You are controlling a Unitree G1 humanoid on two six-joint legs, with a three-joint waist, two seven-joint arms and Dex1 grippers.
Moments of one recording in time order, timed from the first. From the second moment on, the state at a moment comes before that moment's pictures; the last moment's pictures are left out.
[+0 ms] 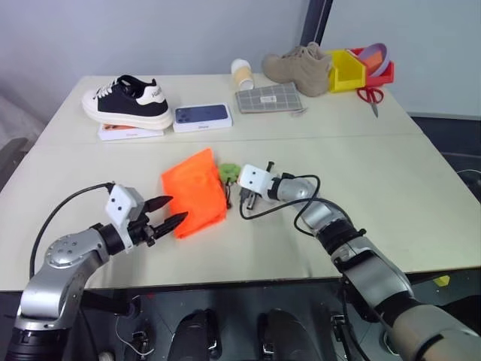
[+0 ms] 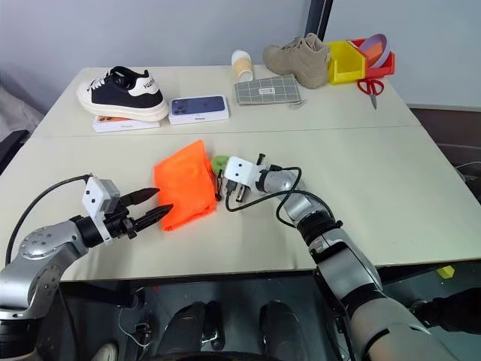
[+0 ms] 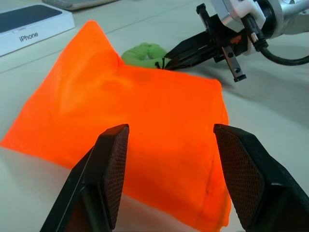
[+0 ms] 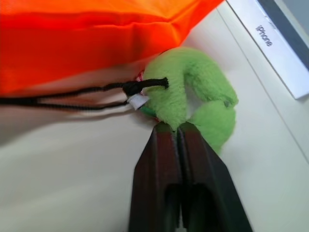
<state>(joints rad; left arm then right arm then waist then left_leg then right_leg) -0.01 0.64 0.20 -0.33 -0.49 0.41 -0.78 -0.84 -0.26 0.39 0.75 -0.25 -0.17 0.56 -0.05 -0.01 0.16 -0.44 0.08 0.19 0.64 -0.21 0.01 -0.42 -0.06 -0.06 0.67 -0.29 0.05</state>
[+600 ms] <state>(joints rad) -0.16 0.59 0.15 -0.30 -0.58 0.49 -0.79 -0.36 -0.44 0.10 -0.27 0.03 0.37 0.67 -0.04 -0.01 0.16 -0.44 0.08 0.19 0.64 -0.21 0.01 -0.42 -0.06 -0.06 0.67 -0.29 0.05</state>
